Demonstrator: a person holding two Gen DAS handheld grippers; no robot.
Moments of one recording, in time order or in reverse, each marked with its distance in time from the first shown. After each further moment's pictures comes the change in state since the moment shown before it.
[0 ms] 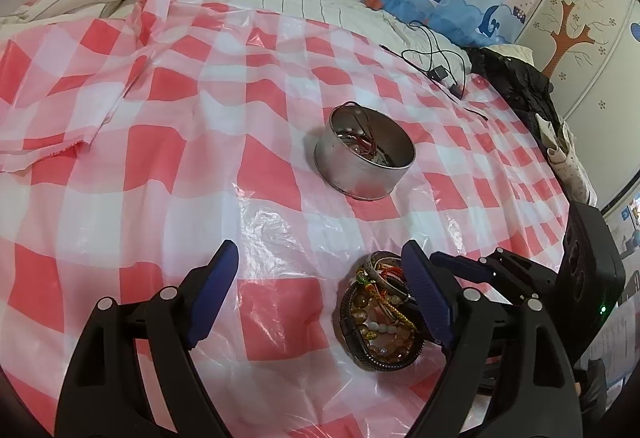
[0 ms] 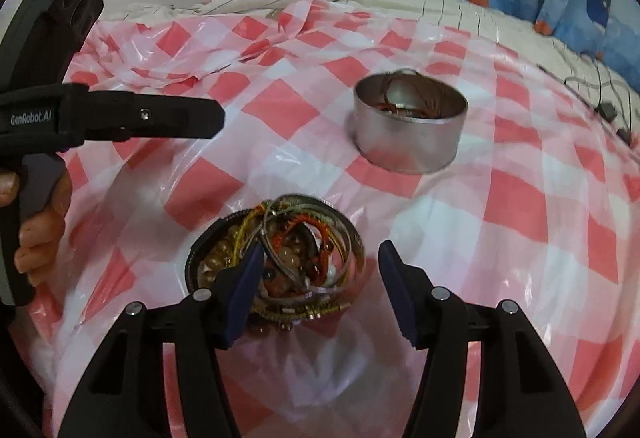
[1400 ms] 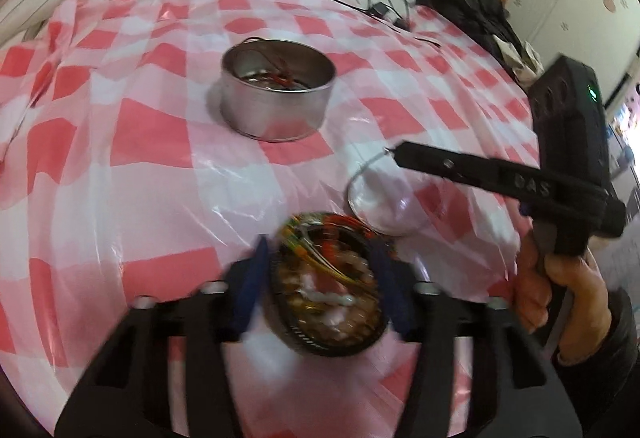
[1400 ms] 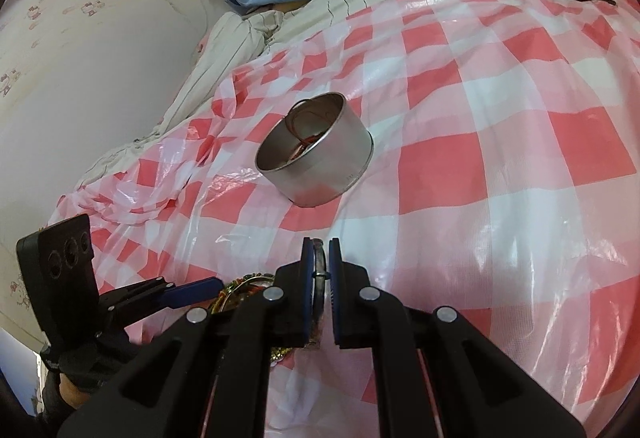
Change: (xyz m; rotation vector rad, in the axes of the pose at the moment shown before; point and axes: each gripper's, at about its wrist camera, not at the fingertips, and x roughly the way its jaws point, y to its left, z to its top) left arm 0.044 -0.048 -0.028 0.210 0.126 -0.087; right arm -0.009 -0.102 -0.011 0.542 -0.089 0.193
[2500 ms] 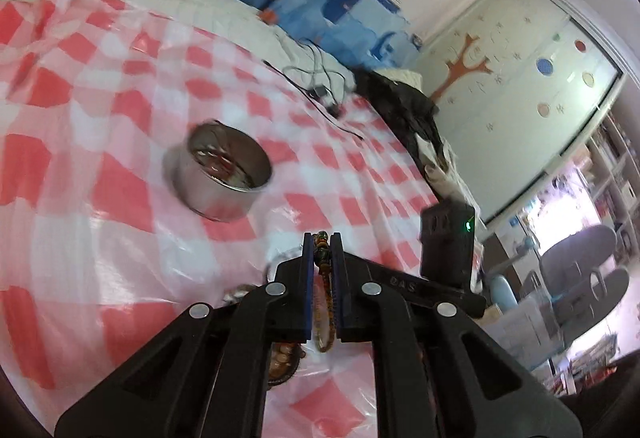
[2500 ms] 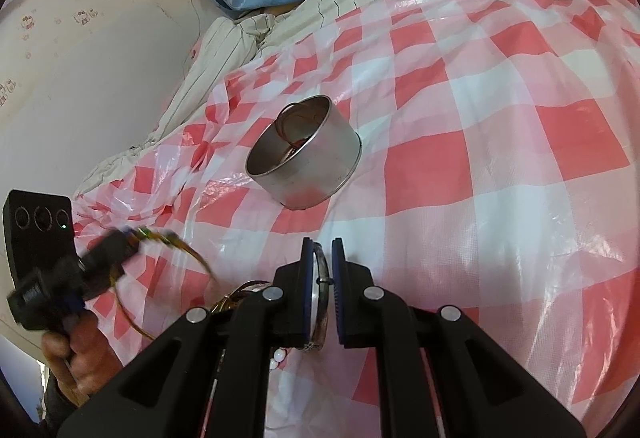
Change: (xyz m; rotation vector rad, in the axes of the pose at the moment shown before) left arm -0.052 0.032 0.022 -0.197 -0.235 -0.374; right arm -0.003 -0.007 0.000 0.027 -0.005 -0.005
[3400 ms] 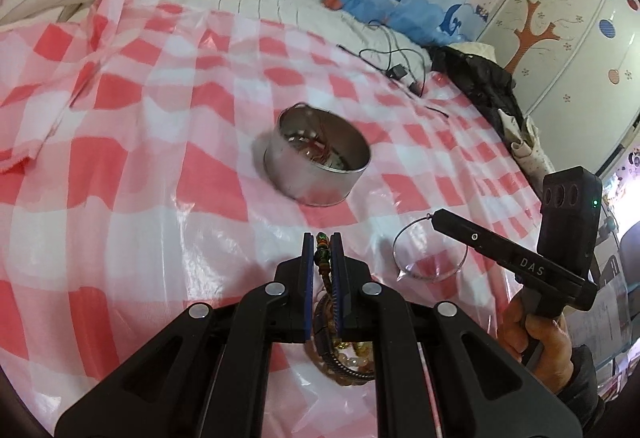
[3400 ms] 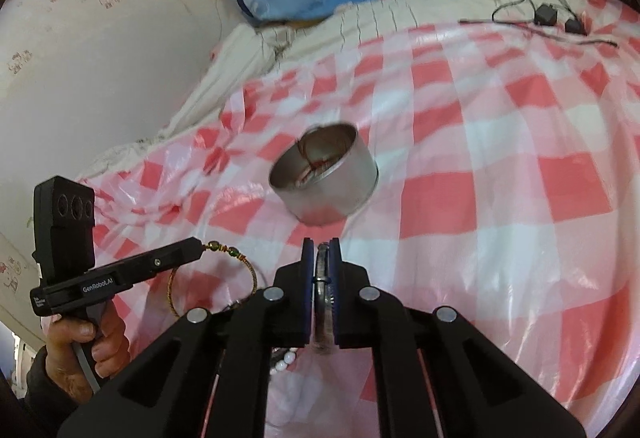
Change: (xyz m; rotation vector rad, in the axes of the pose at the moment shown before) left arm 0.011 0.013 -0.005 0.072 0.056 0.308; right arm -0.022 0.024 0.003 -0.115 -0.089 -0.026
